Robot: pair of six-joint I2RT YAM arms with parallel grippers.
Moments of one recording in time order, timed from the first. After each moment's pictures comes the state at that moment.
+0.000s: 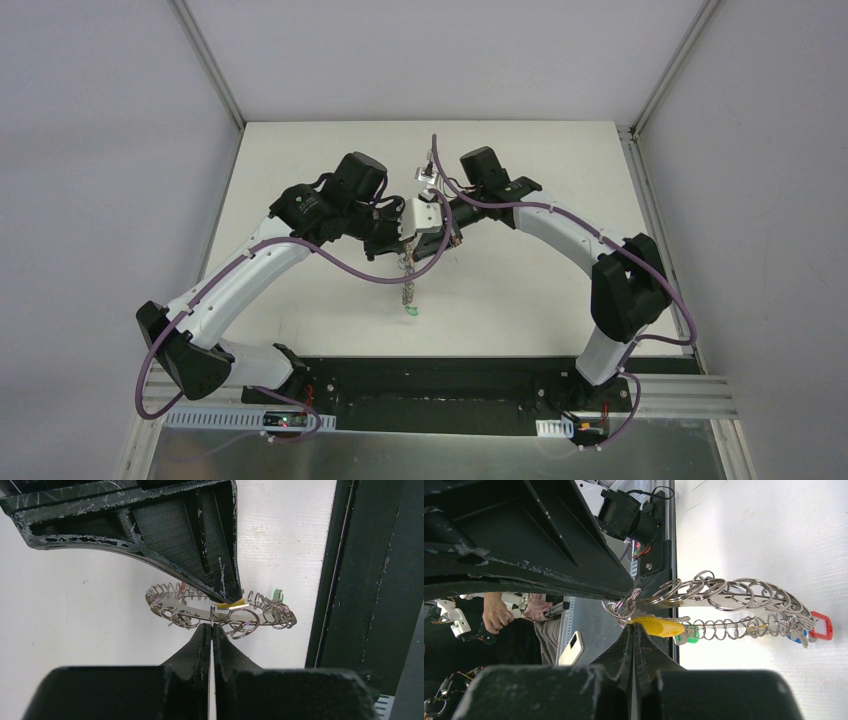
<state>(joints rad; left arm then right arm) -0.71 1.31 1.41 -0.97 0.39 0.64 0.63 1.73 1.37 -0.46 -1.24 0.11</state>
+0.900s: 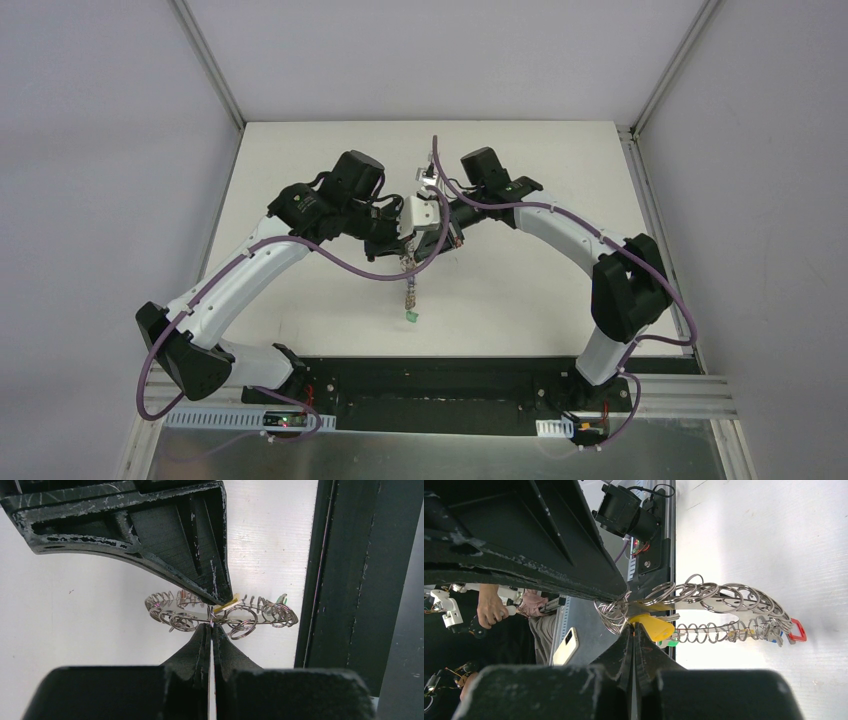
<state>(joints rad) -0.69 1.31 1.41 -0.97 0.47 0.62 0.62 1.73 1.37 -0.48 -1.25 0.05</state>
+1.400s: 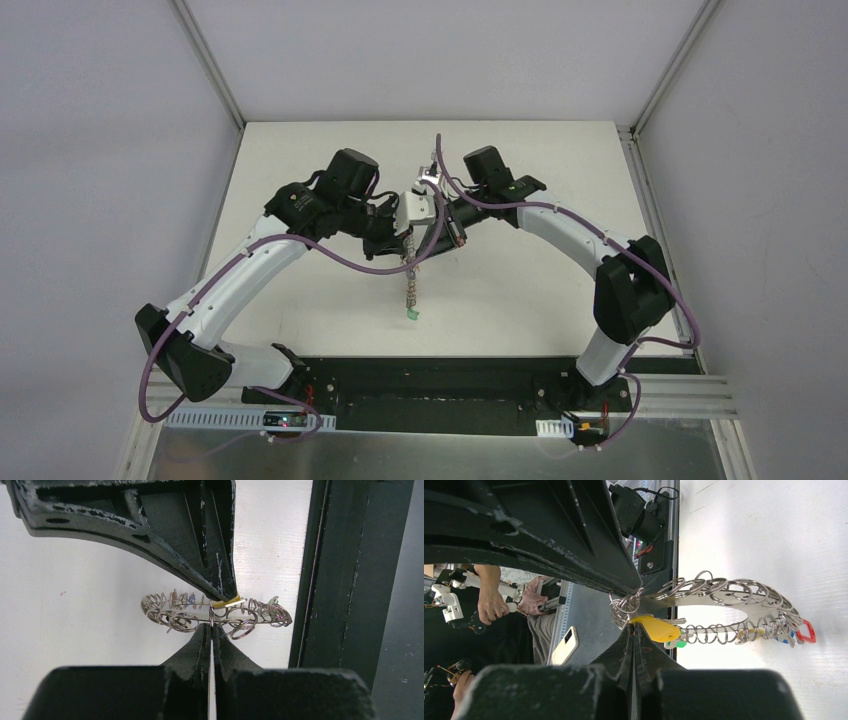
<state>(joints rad) -0.65 1.30 1.39 -0.94 0.53 0.59 0.62 1.71 1.37 -0.50 -1.26 0.03</state>
